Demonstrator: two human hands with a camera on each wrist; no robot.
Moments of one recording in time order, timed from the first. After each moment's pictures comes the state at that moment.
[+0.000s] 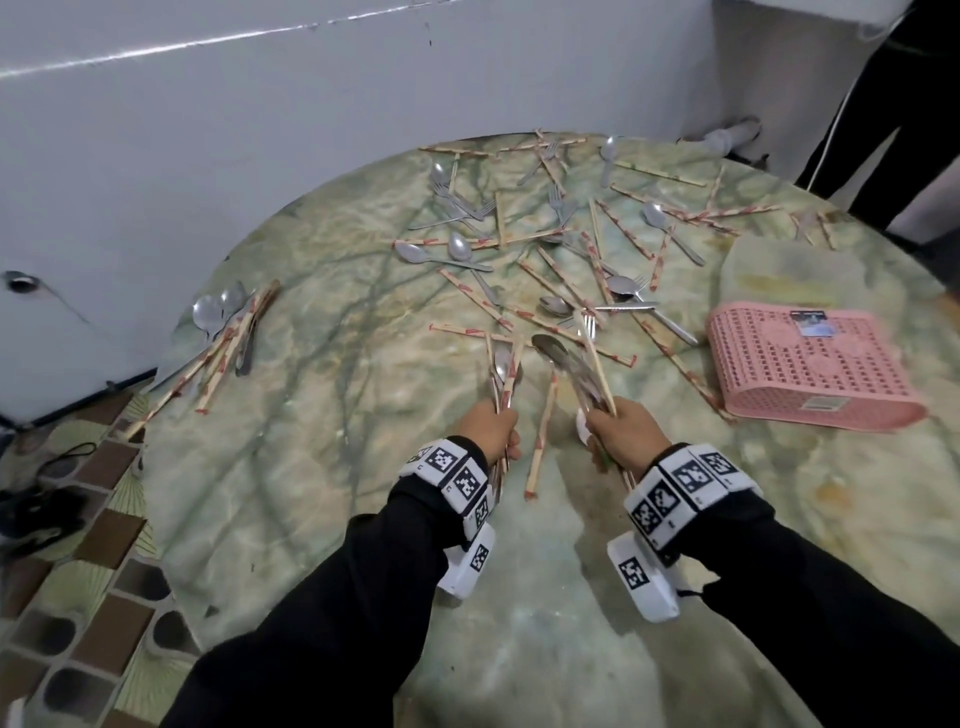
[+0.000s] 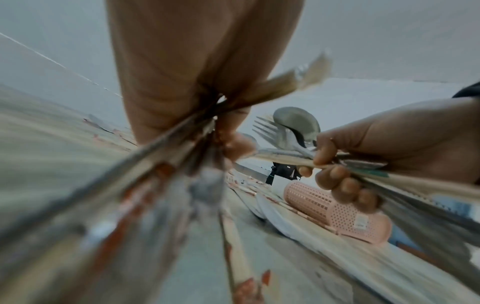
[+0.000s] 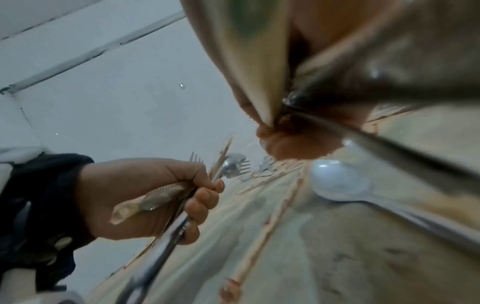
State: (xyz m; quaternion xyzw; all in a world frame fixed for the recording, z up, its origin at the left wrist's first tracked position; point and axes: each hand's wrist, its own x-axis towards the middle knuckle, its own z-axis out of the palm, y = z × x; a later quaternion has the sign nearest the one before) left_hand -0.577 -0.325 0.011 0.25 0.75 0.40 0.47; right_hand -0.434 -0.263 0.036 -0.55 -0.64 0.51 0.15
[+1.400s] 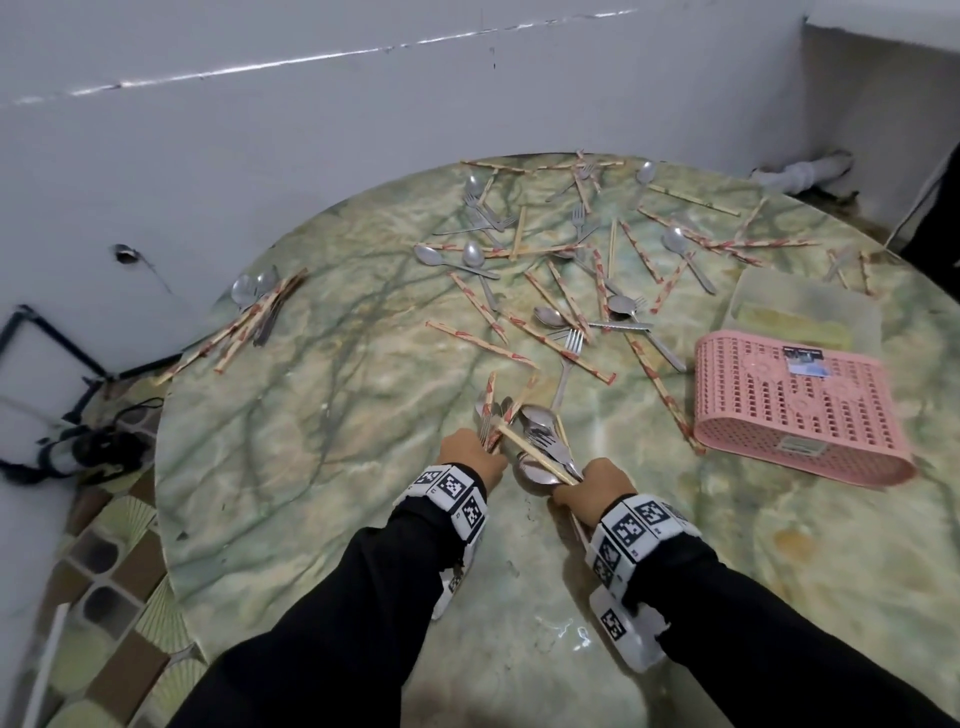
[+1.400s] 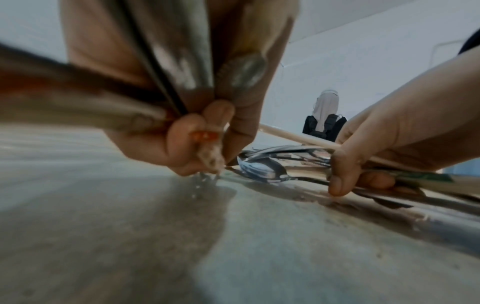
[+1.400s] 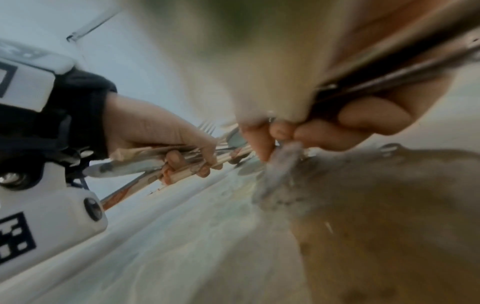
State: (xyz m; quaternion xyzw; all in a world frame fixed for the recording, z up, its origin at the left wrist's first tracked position) left_hand -0.506 -0.327 0.009 0.23 0.90 0.22 0.30; right_hand -0.378 -0.250 0.003 -0.53 -0.76 0.36 -0.10
